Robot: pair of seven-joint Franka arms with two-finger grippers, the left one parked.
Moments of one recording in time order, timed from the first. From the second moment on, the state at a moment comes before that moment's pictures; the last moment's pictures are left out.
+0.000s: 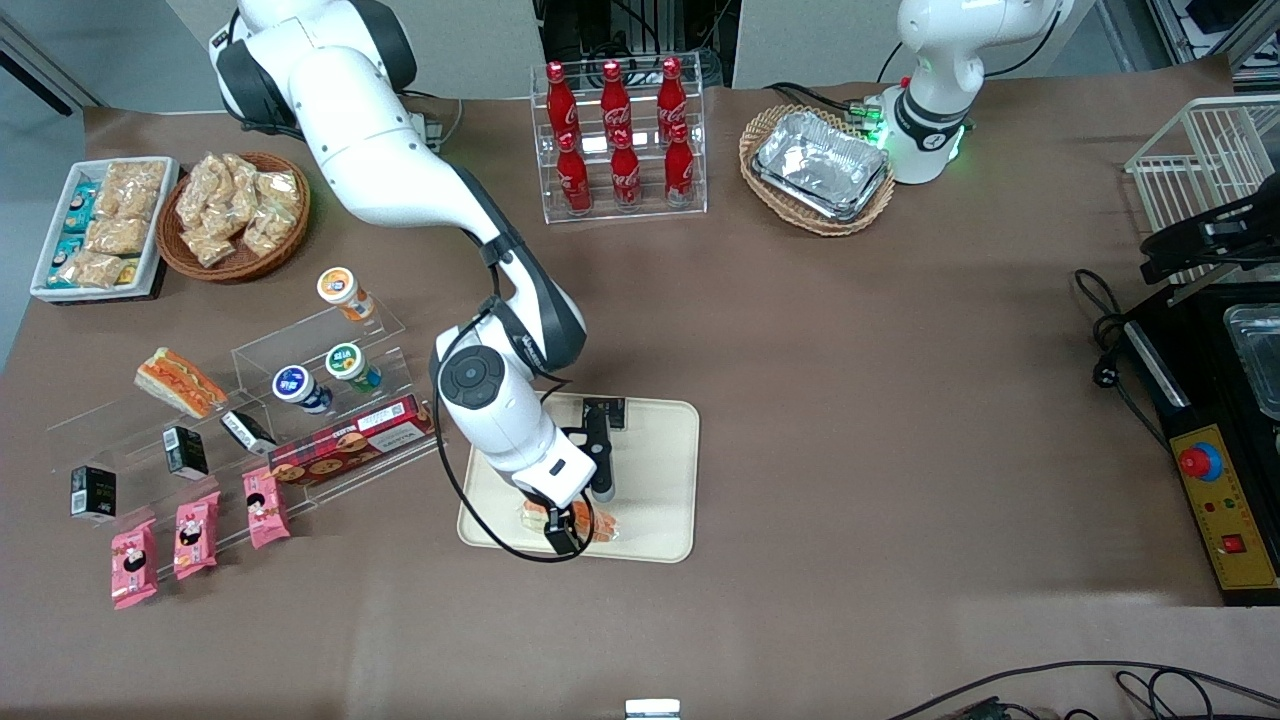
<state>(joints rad) 0.62 0.81 -0.15 -1.33 0.17 2.46 -1.26</state>
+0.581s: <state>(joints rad) 0.56 0.67 -0.15 -1.32 0.25 2.27 -1.26</state>
